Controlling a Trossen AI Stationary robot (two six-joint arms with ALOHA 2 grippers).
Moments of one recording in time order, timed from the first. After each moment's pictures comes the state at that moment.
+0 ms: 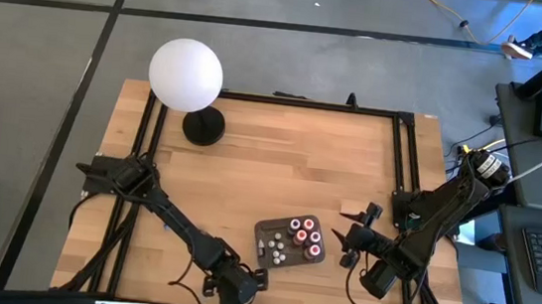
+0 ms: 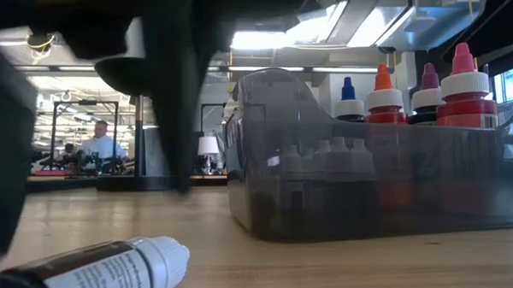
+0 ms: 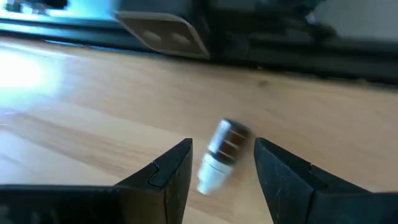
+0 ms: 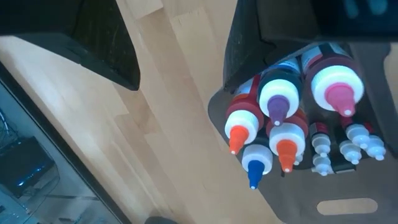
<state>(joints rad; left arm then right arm) -0.59 2.10 1.48 -0.38 0.05 0.78 0.89 1.44 0.92 -0.92 0.99 1.07</state>
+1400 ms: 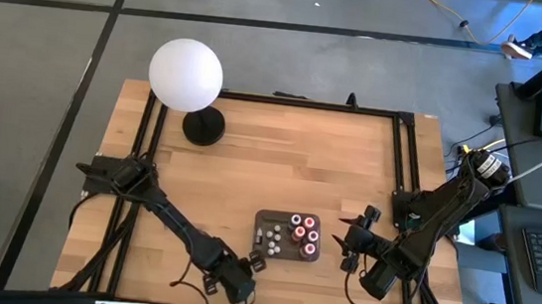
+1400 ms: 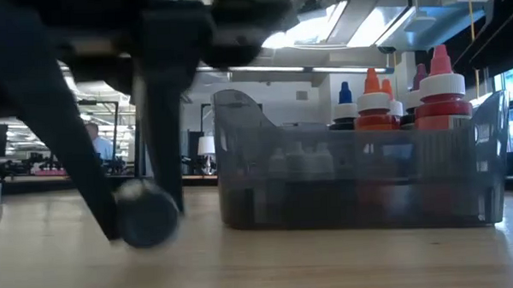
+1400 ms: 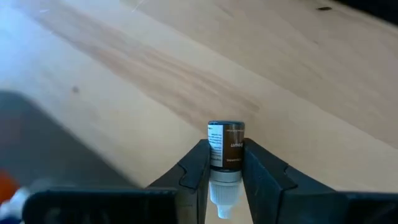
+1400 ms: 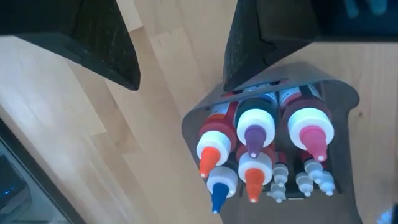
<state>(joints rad) -0.60 2.10 1.47 -0.52 -0.15 0.49 0.89 1.44 0.92 -0.88 0.89 1.06</state>
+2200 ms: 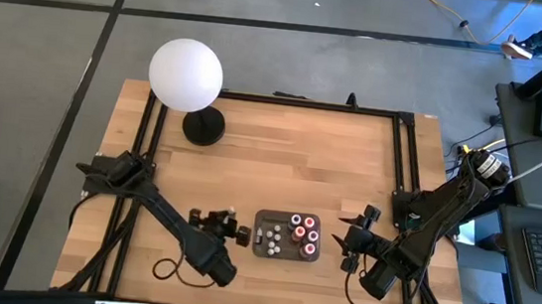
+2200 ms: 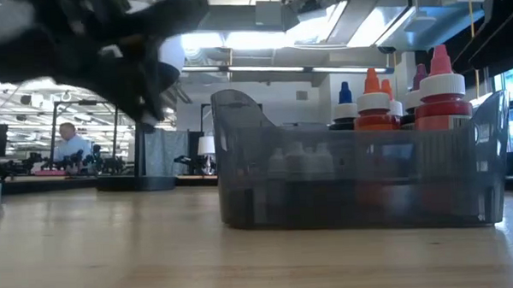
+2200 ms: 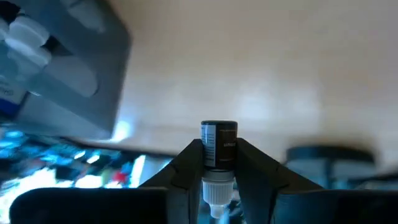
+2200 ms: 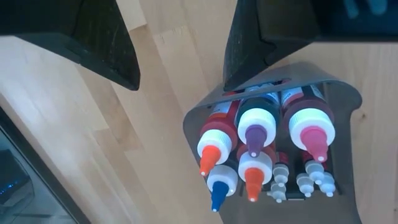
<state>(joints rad) -0.61 2.02 1.48 -1.26 -0.81 0.97 0.89 1.44 0.92 -0.88 0.90 1.04</state>
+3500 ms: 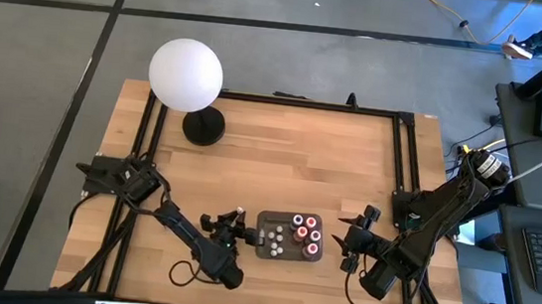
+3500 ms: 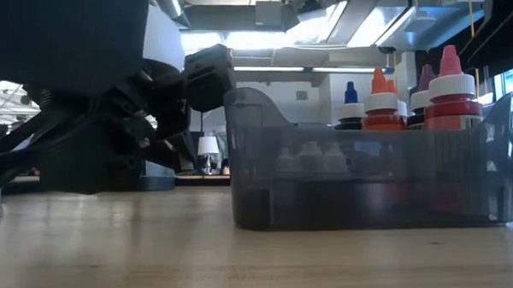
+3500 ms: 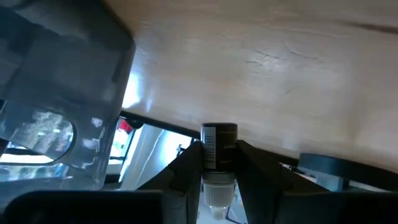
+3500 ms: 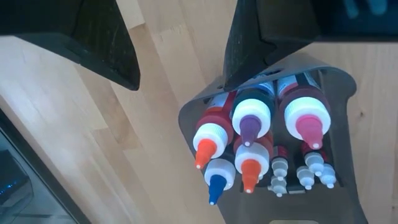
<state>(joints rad) -0.60 2.24 1.48 -1.17 -1.04 0.78 0.89 1.44 0.92 -0.87 0.90 1.04</state>
